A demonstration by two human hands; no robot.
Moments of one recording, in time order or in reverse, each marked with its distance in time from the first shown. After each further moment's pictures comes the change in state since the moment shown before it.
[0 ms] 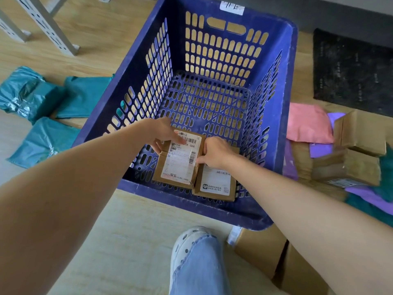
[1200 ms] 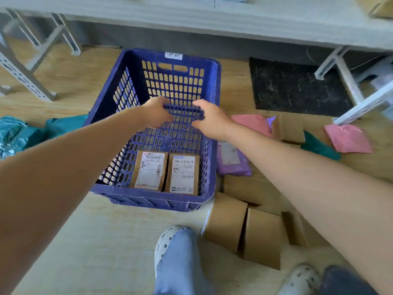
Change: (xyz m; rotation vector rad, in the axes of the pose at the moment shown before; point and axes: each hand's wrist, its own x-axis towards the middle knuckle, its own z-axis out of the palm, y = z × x) left_hand -0.107 0.113 0.010 0.049 0.338 0.405; right_hand -0.131 0.006 -0.141 0.213 0.335 -0.155
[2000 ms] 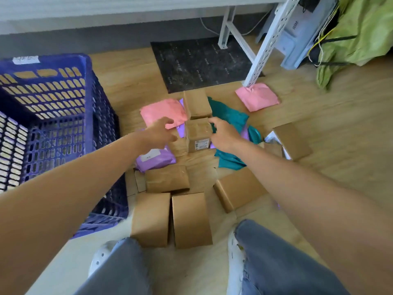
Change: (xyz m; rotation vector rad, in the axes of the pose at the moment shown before) left_hand -0.010 0.143 0.255 0.005 -0.385 0.136; right_hand -0.134 0.260 -0.093 0.124 0.248 0.451
